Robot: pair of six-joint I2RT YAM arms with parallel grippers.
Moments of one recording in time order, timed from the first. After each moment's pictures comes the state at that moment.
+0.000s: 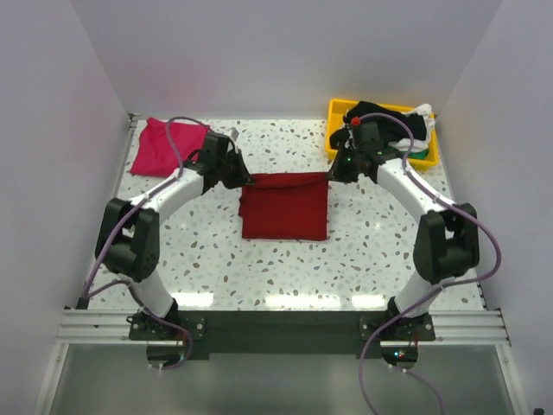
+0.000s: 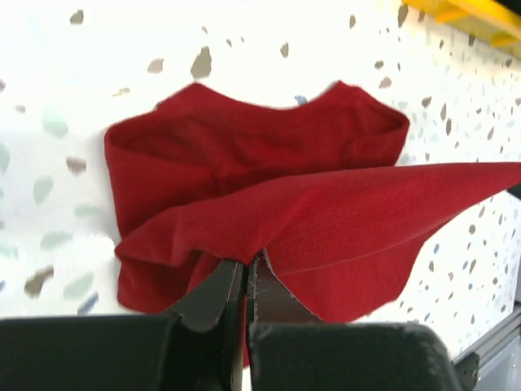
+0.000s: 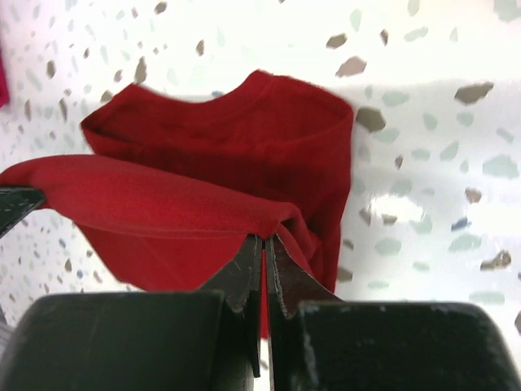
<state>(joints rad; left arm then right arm) -0.35 1.69 1.19 -0.27 0.22 -0.59 0.27 1.67 1.32 -0.50 -0.18 0.52</state>
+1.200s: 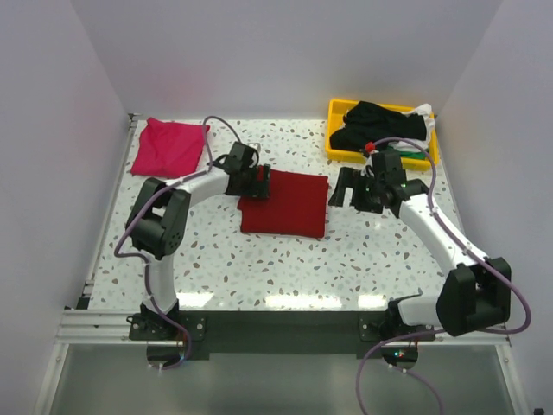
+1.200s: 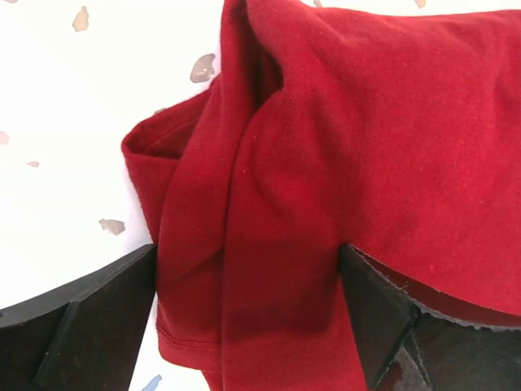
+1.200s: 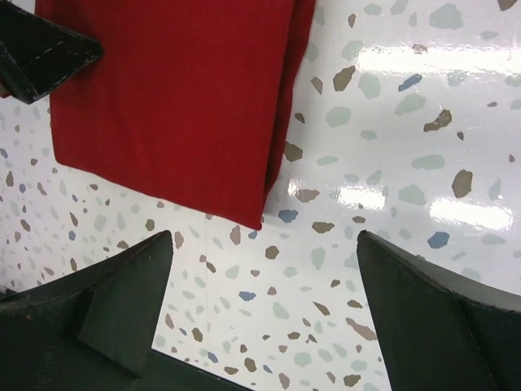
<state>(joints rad) -0.44 1.98 1.33 -0.31 0.01 -0.34 0.24 1.35 1.03 -0.58 -0.21 0.40</state>
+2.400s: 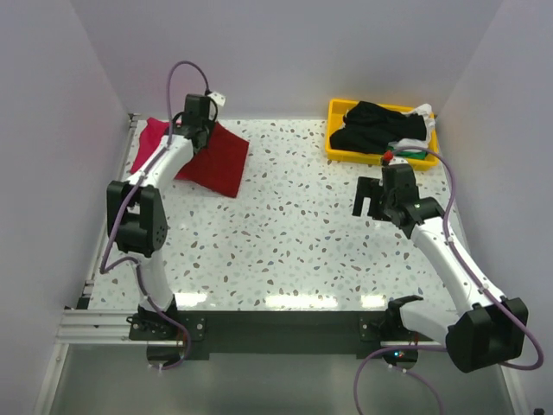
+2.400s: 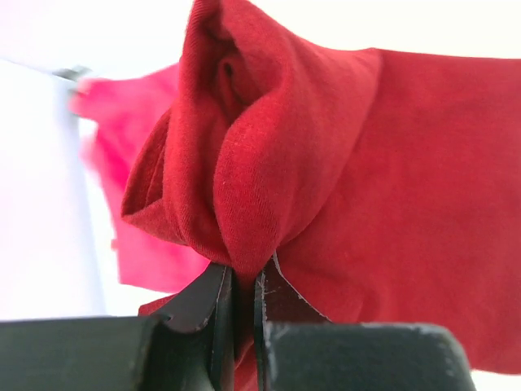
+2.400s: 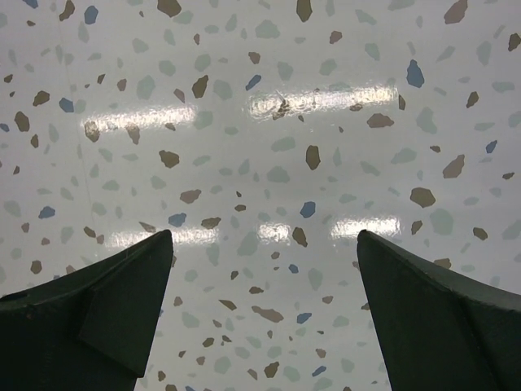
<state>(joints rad) -0.22 1.95 1.65 -0.41 -0.32 0.28 0.23 1.11 0.93 -0.65 0.13 0.33</state>
